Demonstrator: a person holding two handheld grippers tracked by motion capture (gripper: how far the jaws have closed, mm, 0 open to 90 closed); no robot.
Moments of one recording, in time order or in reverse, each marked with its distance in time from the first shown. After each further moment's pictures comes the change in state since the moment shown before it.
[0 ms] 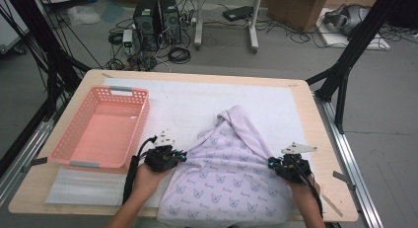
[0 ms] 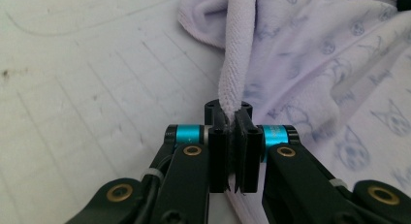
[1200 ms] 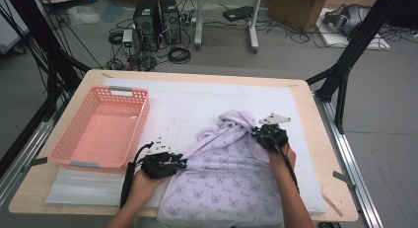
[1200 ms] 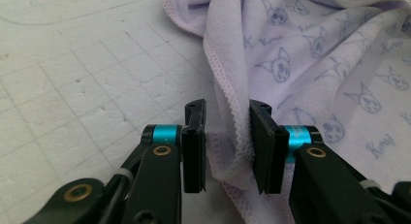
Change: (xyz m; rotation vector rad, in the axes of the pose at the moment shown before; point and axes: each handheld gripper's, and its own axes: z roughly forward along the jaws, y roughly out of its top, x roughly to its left) left arm 0.001 -0.011 0.000 -0.050 -0.054 0.010; right arm 0.005 0.086 0.049 -0.096 -0.125 -0.079
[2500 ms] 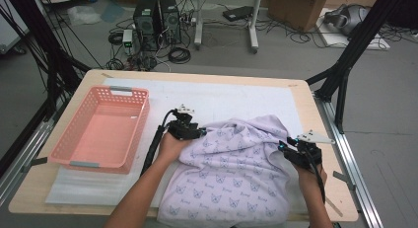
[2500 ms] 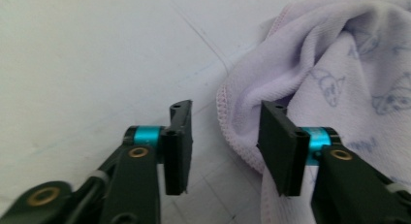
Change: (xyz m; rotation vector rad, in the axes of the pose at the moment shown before) left arm 0.039 0.081 0.097 0.074 0.090 -0.104; right arm -0.048 -0.070 -0.052 -0.089 -0.053 0.137
